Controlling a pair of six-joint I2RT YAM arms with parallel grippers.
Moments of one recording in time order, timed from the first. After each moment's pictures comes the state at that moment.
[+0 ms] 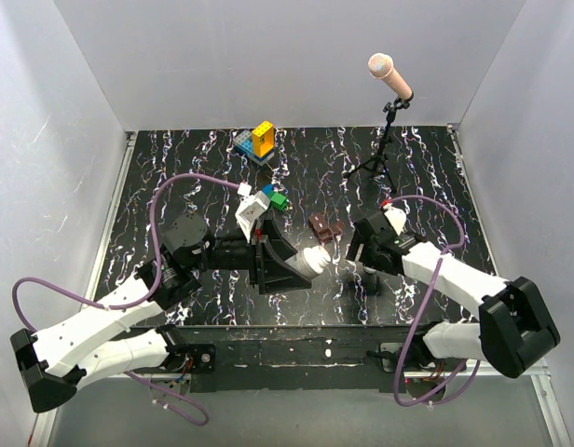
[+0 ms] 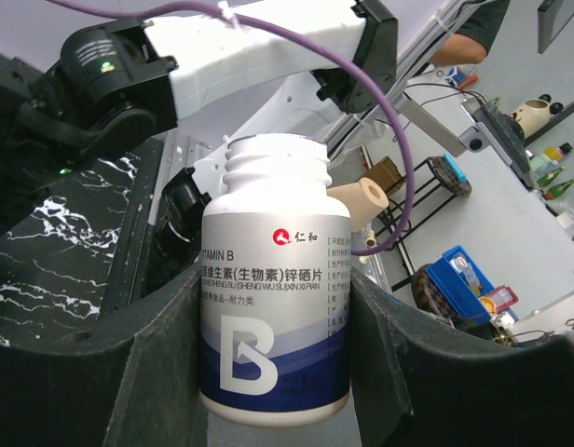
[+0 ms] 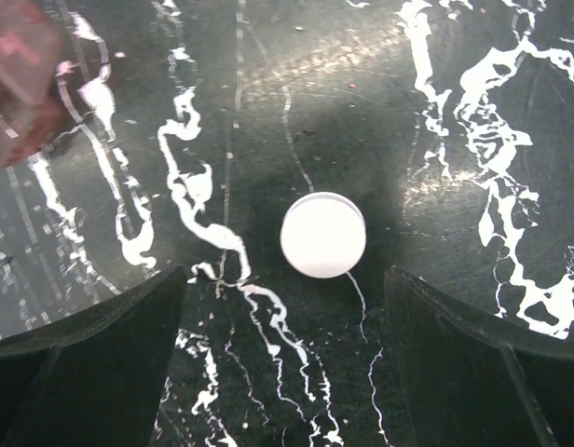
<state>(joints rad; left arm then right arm) -0.94 0.90 0.89 0.14 0.69 -0.67 0.60 1.27 0.70 -0.55 0.37 0.84</state>
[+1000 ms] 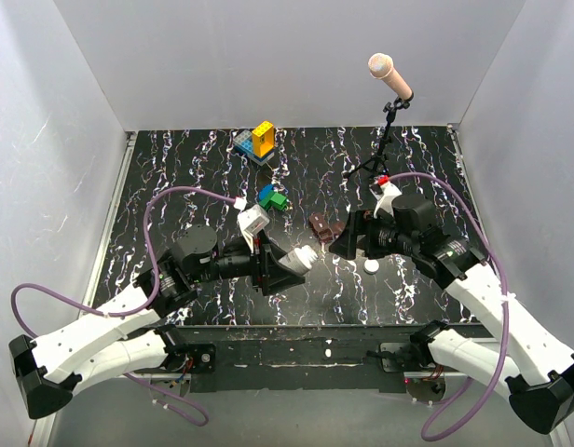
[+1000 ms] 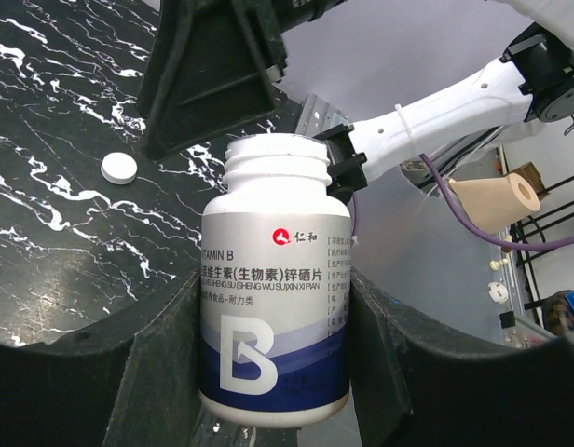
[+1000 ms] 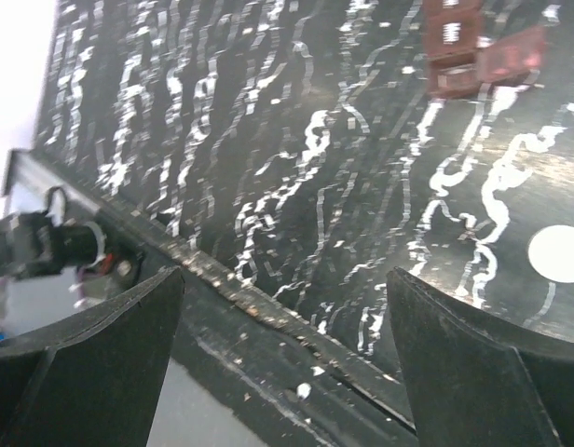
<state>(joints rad) -0.94 0.83 0.77 -0.04 0.44 -0.45 0.60 0.90 0.92 -0.64 -0.22 0.51</state>
